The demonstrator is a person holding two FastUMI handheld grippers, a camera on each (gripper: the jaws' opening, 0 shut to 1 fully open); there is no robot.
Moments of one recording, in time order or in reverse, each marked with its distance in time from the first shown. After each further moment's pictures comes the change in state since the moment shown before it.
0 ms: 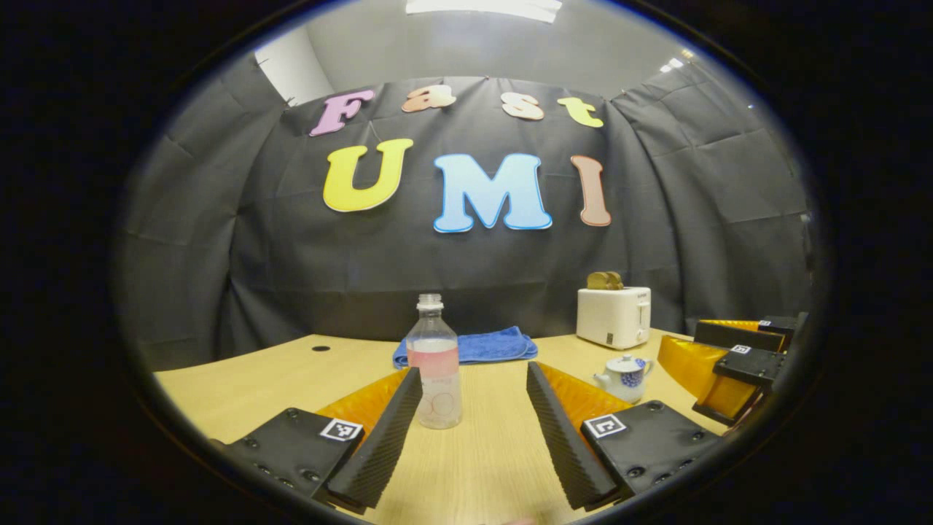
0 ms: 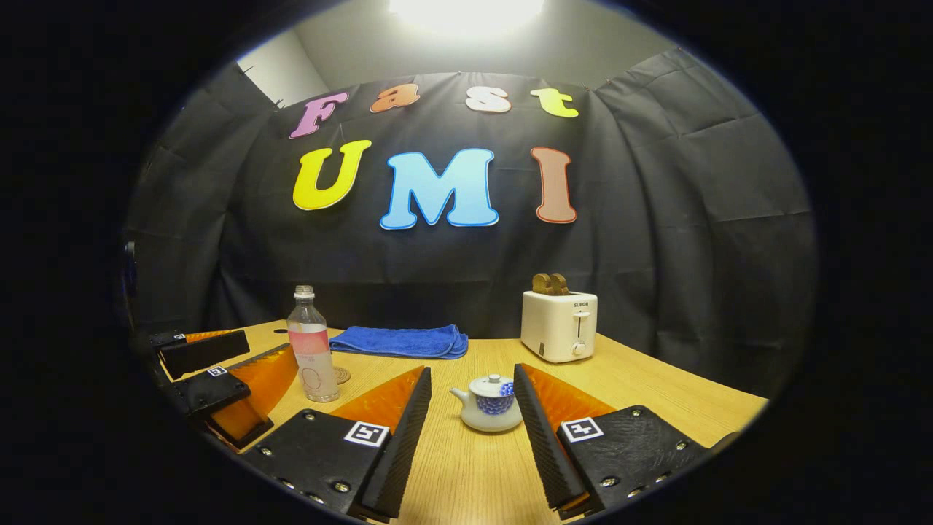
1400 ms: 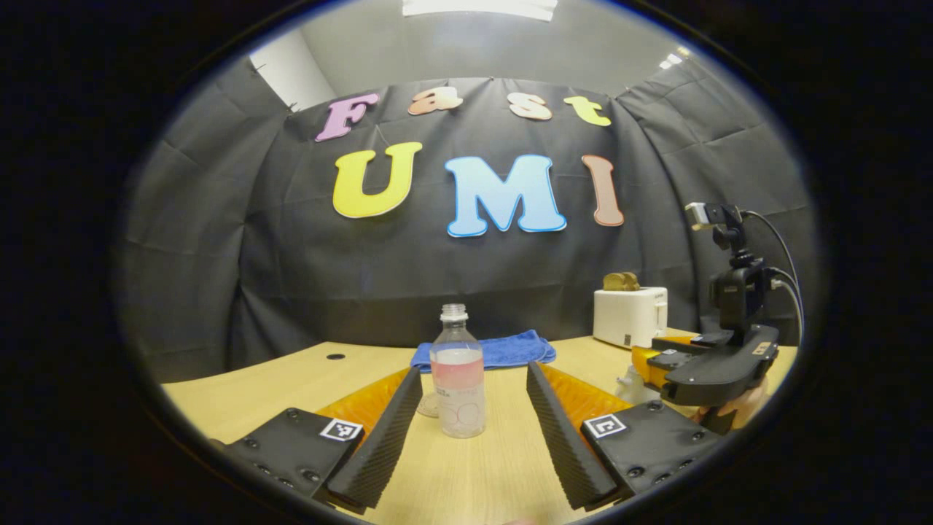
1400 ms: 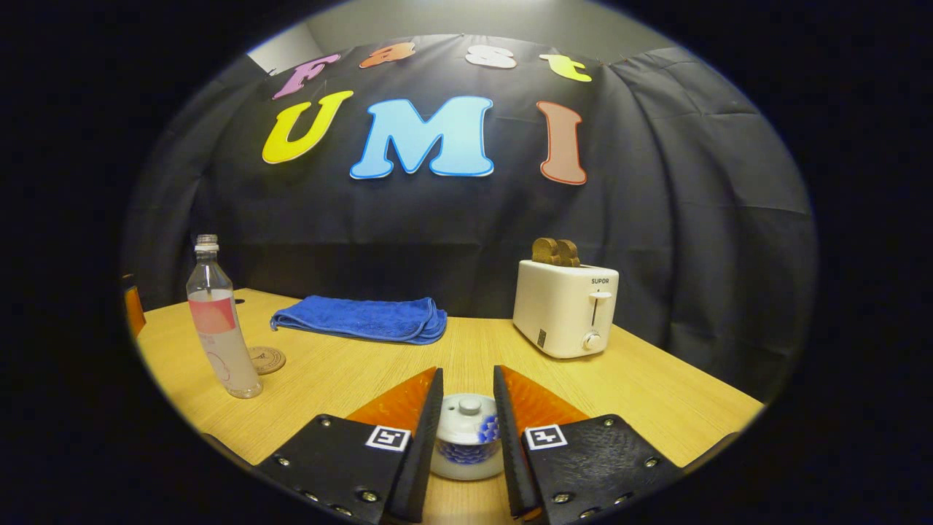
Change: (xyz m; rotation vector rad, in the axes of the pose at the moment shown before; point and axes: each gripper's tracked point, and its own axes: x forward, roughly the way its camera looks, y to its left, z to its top) left arm 0.008 0.024 0.012 0.024 -0.012 0.042; right arm 0.123 -0.028 -0.049 -0.048 0.148 -0.035
